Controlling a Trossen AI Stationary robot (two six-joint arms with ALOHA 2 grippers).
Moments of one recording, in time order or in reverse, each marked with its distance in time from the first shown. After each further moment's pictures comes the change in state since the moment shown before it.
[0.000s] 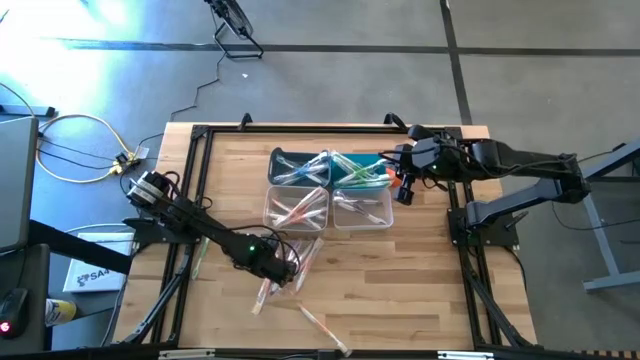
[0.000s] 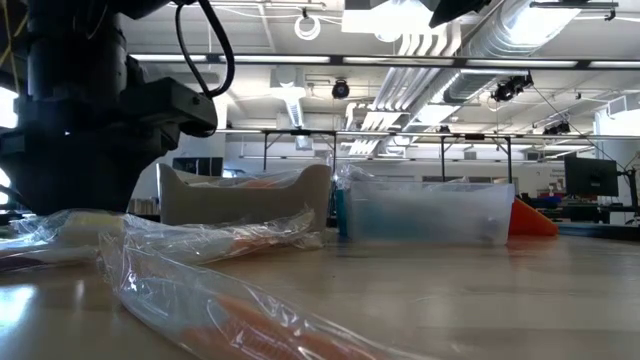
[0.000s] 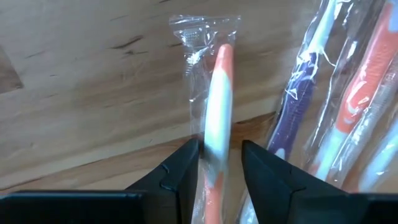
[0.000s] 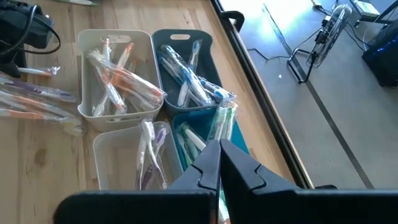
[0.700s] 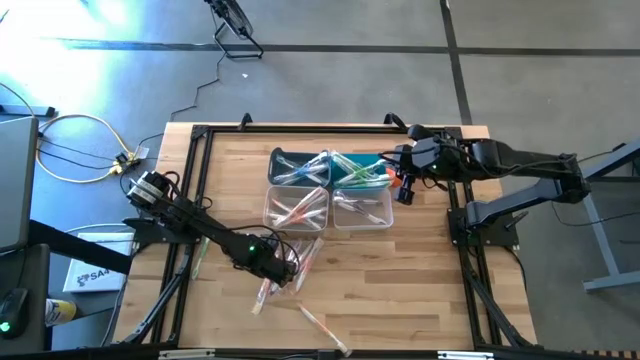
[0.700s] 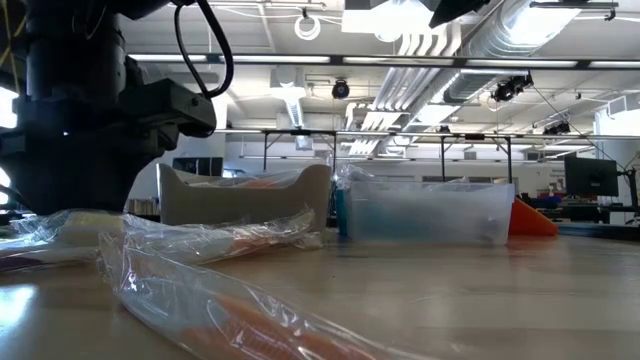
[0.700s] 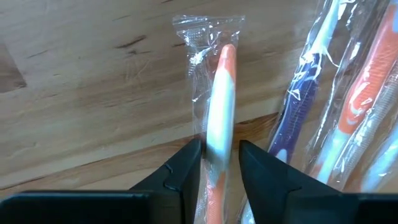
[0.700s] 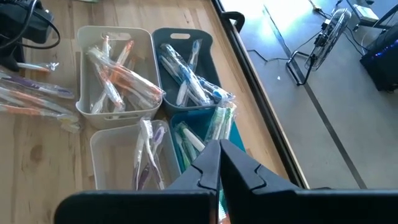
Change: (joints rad) left arm 0.000 0.005 -0.003 -0.002 0.000 -0.005; right arm -0.002 0.000 0.000 -0.001 0.000 -0.027
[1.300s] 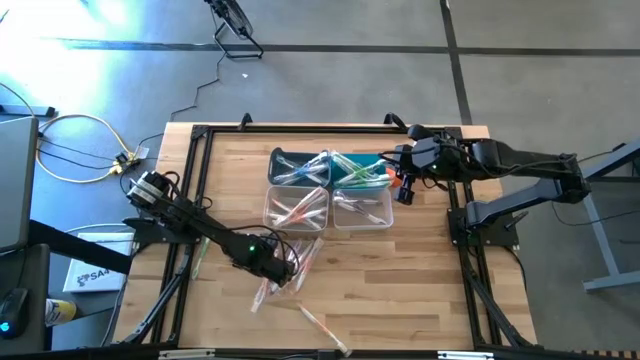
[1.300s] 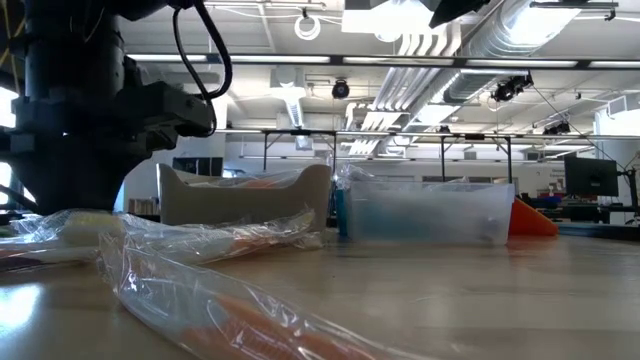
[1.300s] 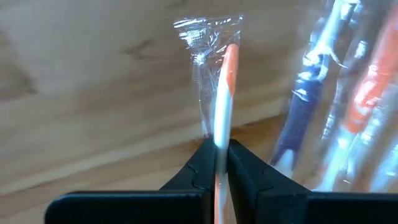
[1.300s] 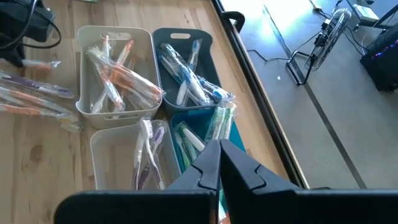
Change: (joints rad) left arm 0.000 -0.018 0.002 -0.022 -0.005 0.024; right arm 0.000 0.000 0.000 -0.001 0.000 0.000
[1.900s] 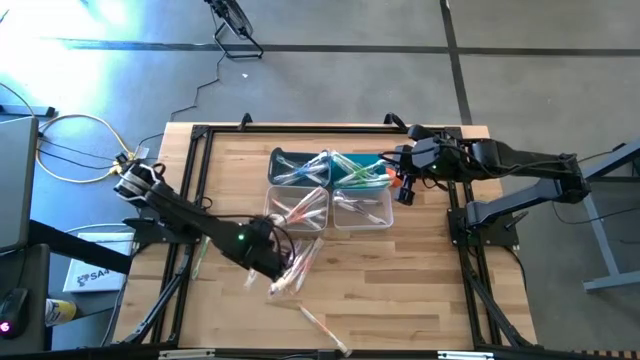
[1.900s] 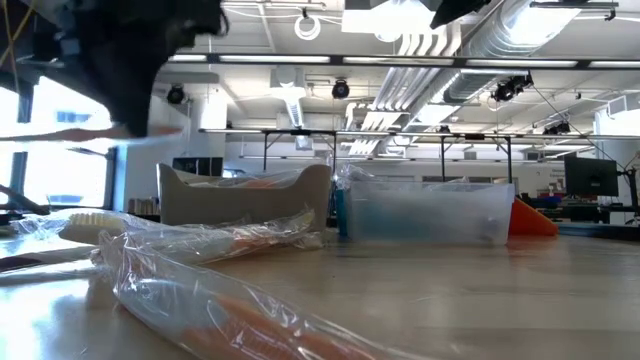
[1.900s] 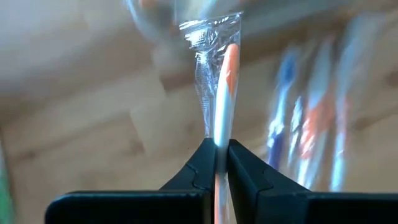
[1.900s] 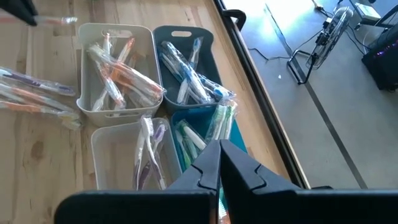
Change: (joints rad) left arm 0.000 -0.115 0.228 -0.454 -0.244 0.098; right arm 0.000 0.000 0.000 -0.008 -0.004 0.000
